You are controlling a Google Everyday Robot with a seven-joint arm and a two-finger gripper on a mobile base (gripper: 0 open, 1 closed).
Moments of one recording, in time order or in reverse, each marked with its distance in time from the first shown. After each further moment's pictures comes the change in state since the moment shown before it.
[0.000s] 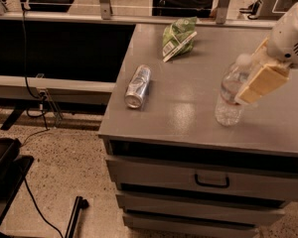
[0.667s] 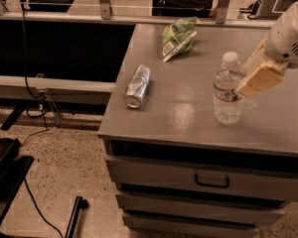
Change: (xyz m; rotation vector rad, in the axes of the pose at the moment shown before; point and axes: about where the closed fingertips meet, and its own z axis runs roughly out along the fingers) arm -0.002 0.000 0.001 0.000 -0.001 -0.004
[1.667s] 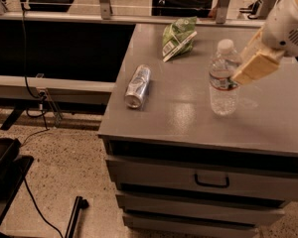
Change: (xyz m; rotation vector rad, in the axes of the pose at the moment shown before) arm -0.017 -0.009 -0.009 0.011 -0.027 -0.016
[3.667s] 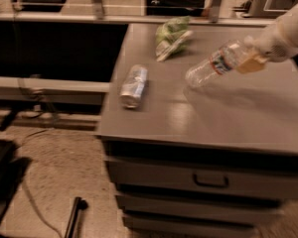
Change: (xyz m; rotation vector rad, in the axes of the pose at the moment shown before) arm 0.062 -0.125 0.092 0.074 -0.092 0.081
